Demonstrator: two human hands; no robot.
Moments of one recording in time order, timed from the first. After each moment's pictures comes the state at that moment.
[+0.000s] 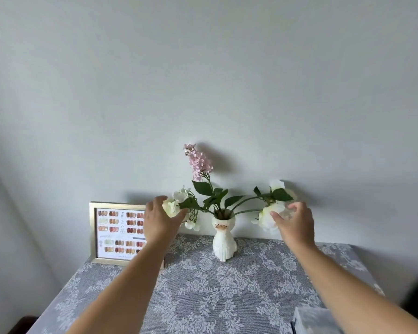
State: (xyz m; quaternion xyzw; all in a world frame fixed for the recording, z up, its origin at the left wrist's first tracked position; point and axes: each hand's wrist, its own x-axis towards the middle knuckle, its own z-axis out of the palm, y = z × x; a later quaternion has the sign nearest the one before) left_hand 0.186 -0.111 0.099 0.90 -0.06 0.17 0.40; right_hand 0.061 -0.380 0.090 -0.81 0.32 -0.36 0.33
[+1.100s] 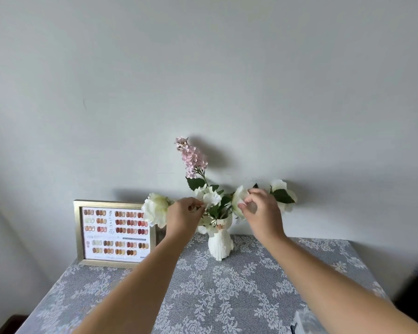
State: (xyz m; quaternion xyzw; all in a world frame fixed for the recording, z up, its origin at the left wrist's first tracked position) left_hand 0.195 -0.171 0.095 0.86 -0.18 0.09 0.47; right_hand 0.110 -0.343 0.093 -0.88 0.12 -0.37 0.29
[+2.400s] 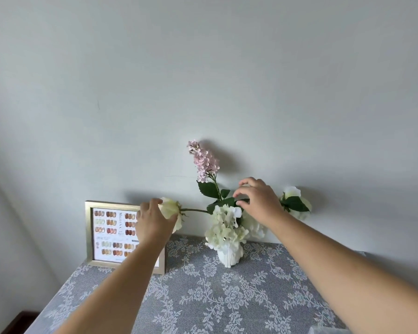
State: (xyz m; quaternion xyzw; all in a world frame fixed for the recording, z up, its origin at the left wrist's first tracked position) left_hand 0.235 -0.101 0.089 0.93 -0.02 0.14 0.33; right_hand 0.162 -0.351 0.124 -0.96 0.00 -0.24 0.13
